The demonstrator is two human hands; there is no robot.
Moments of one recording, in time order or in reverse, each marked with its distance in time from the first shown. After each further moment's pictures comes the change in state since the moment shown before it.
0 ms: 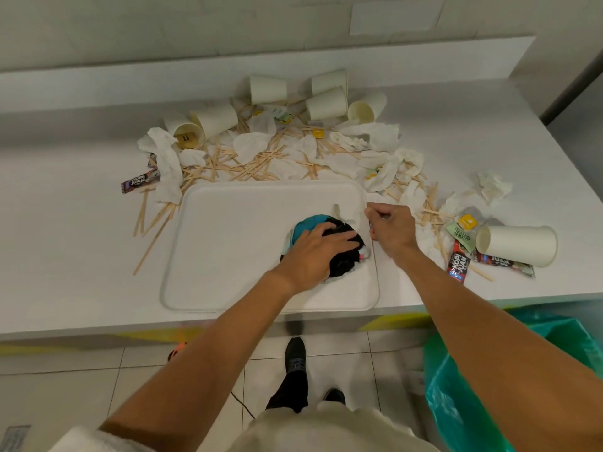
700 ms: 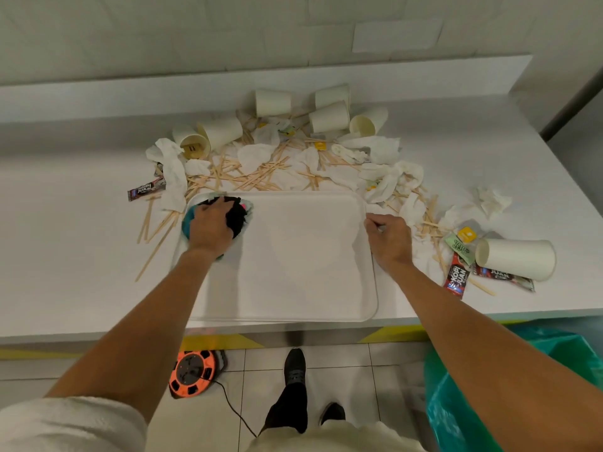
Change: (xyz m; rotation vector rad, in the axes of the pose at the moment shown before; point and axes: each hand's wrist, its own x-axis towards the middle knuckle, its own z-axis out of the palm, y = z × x) left_hand -0.052 -0.159 -0.061 0.093 0.386 -0.741; right_hand -0.015 -0.011 0.002 -0.251 0.043 -0.175
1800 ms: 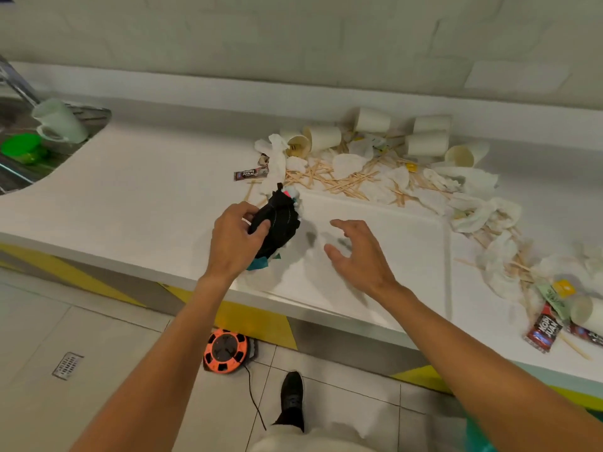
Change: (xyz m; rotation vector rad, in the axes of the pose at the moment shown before) left_hand -0.132 -0.028 -0.114 -0.415 0.339 -0.160; right_hand -0.085 -0.103 0.100 -0.029 -0.510 -0.480
